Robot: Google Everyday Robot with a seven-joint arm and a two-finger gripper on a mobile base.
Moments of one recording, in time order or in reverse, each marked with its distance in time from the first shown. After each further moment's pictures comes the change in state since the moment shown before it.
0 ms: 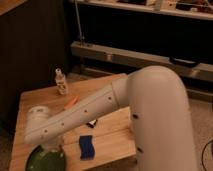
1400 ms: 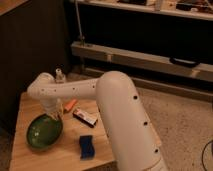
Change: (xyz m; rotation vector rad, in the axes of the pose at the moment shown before) arm 0.105 0.157 0.057 0.074 -0.132 0.159
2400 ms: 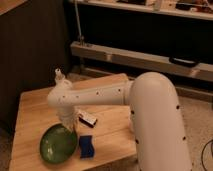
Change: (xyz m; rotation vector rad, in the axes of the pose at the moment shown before) arm -0.119 -0.033 -0.006 0.056 -0.026 -0.052
